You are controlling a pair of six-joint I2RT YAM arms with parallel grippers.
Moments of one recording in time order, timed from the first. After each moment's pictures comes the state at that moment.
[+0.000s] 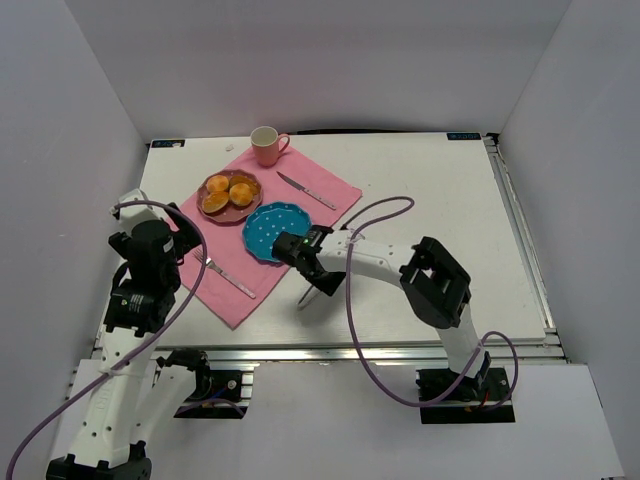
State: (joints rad) left arm -0.17 0.68 0.91 -0.61 -0.54 -0.40; right arm 1.08 2.06 1.59 -1.12 0.44 1.75
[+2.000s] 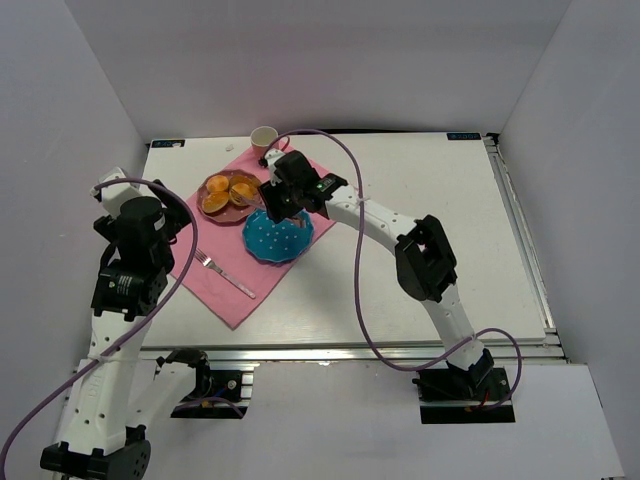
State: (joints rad) left arm -0.17 0.80 1.14 -0.70 -0.61 -0.47; right arm 0.84 2.25 2.03 -0.48 -0.07 0.10
